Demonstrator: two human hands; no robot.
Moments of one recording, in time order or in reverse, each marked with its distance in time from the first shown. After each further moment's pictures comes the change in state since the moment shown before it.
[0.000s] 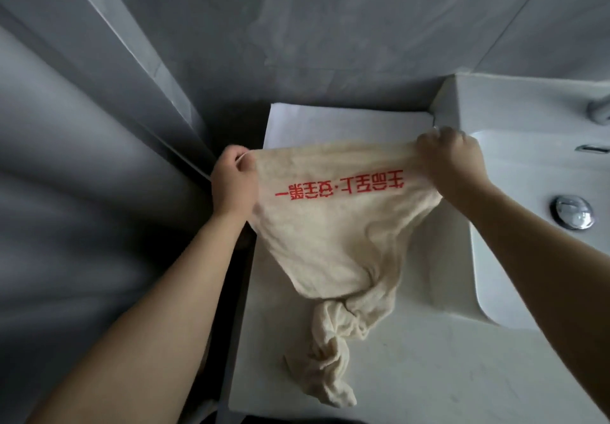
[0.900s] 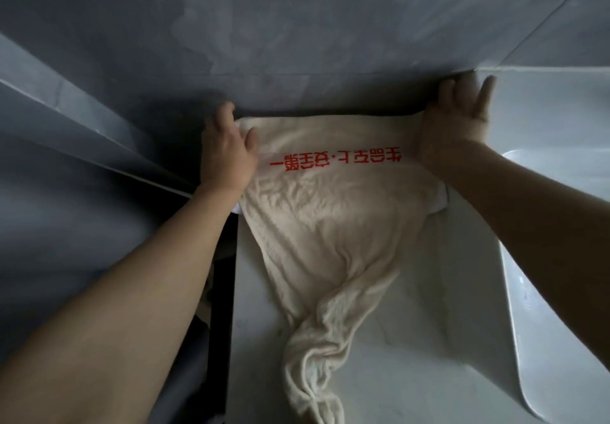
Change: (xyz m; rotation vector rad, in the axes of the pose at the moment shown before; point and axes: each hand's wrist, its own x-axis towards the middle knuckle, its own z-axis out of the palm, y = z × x) left_hand 0.127 0.005 0.100 0.413 -0.149 0.338; right_hand 0.130 0.010 0.058 -1.129 -0.162 -0.047
